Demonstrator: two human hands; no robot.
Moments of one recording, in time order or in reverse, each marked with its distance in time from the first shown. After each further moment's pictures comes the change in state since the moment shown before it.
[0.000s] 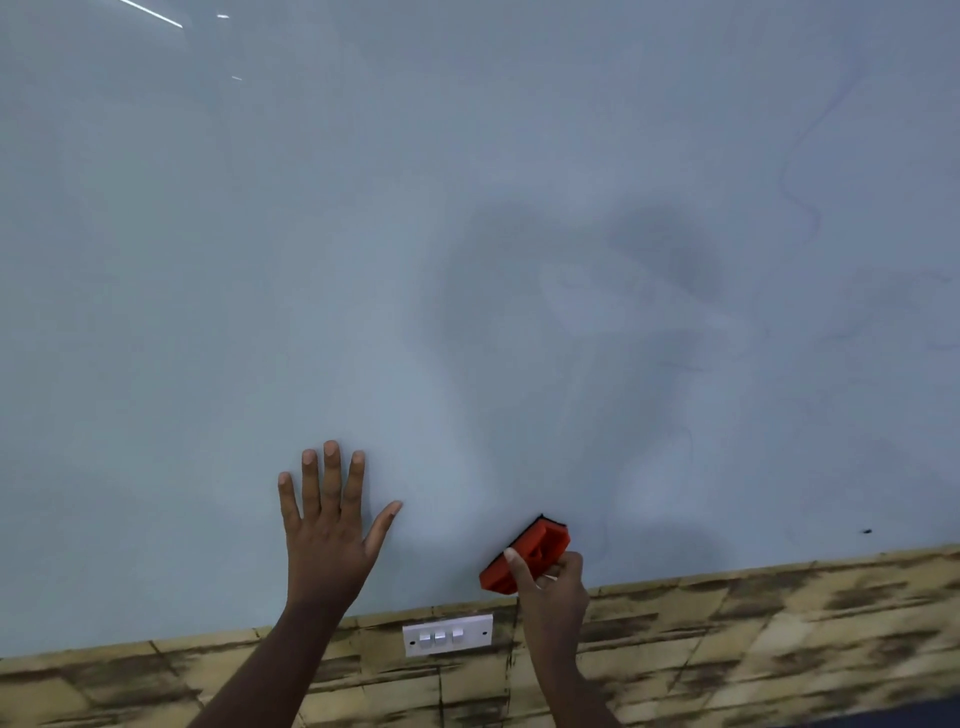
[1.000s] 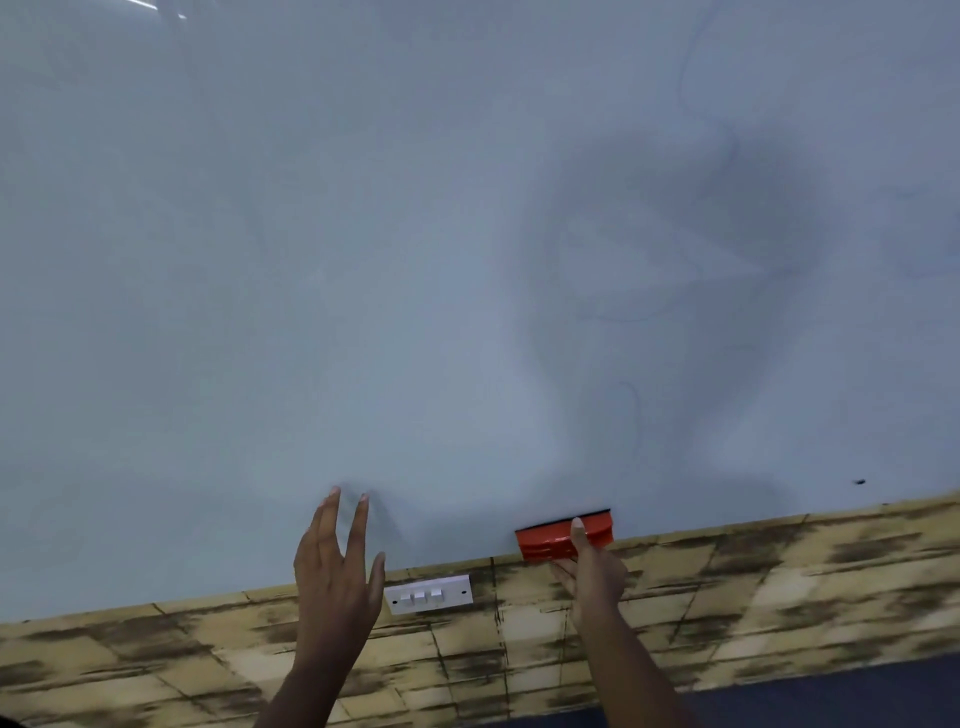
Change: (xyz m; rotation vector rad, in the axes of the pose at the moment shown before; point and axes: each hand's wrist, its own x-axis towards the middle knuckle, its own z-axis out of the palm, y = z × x) left_hand -0.074 0.085 -0.027 -0.096 -0.356 -0.115; right_hand 0.081 0.065 -0.080 0.399 0.055 0.618
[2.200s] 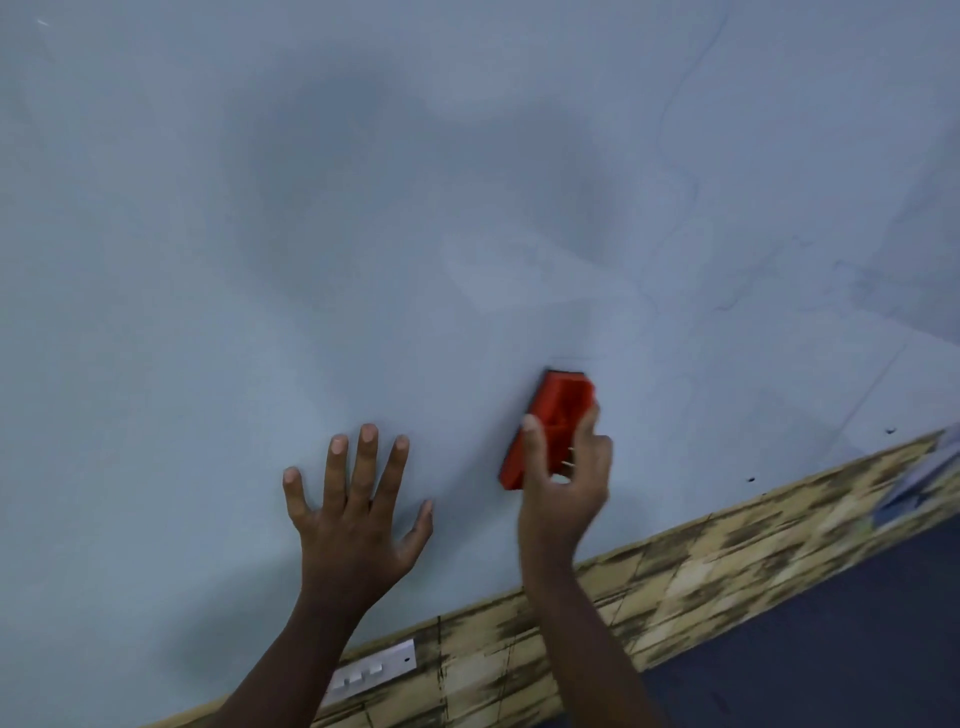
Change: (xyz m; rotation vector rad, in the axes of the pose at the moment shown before) left_hand 0.145 0.062 0.017 0.065 0.520 0.357; right_hand -0.088 -0.130 0.090 -0.153 0.310 -1.176
